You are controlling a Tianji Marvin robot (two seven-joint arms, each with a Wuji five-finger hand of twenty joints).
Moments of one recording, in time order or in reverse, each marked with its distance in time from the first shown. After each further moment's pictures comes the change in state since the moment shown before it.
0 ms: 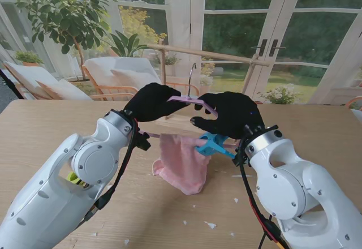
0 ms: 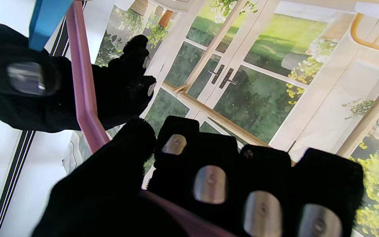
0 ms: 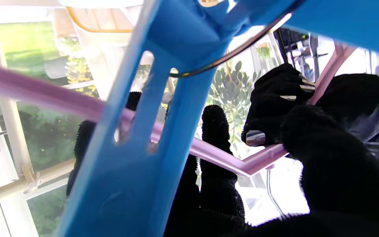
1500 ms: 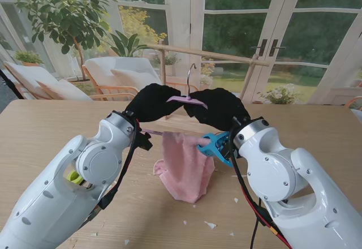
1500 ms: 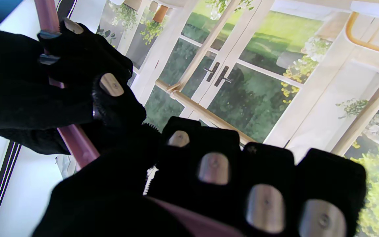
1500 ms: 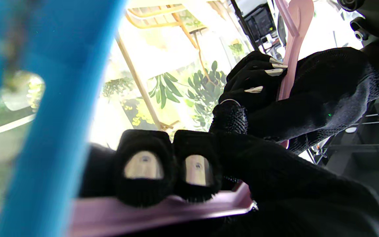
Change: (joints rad) left arm -0.003 -0.010 0.015 0.025 0.009 0.011 0.038; right arm 0.135 -0.001 -0.087 0.106 0.209 0.016 -0.030; left_hand -0.012 0.017 0.095 0.035 -0.060 0.025 -0.039 -0.030 -0.031 0.031 -0.106 0.015 0.000 0.042 -0.045 -0.030 0.000 0.034 0.001 -0.154; right_hand 0.190 0.152 0.329 0.228 0.163 -0.125 0.418 0.481 0.382 -0.115 0.831 0.755 0.424 -0.112 0.978 0.380 0.616 -0.124 0.974 -0.001
